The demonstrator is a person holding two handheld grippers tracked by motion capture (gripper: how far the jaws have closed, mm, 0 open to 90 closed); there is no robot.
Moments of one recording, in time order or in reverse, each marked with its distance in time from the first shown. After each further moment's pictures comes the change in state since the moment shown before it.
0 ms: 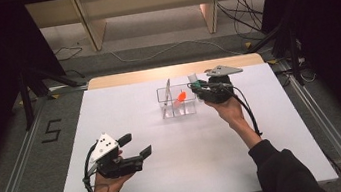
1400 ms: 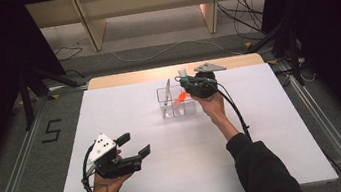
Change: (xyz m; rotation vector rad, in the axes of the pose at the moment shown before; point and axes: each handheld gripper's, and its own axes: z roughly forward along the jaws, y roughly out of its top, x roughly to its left) left arm 0.001 0.001 -0.003 -0.028 0.003 0.000; right arm -0.003 -0.001 0.061 -0.039 -0.035 0.093
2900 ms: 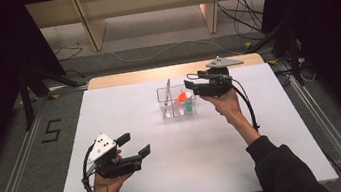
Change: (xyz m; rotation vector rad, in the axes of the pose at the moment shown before) left arm 0.000 0.000 0.001 0.002 -0.001 -0.011; right arm 0.002 0.025 -0.060 -0.008 0.095 -0.046
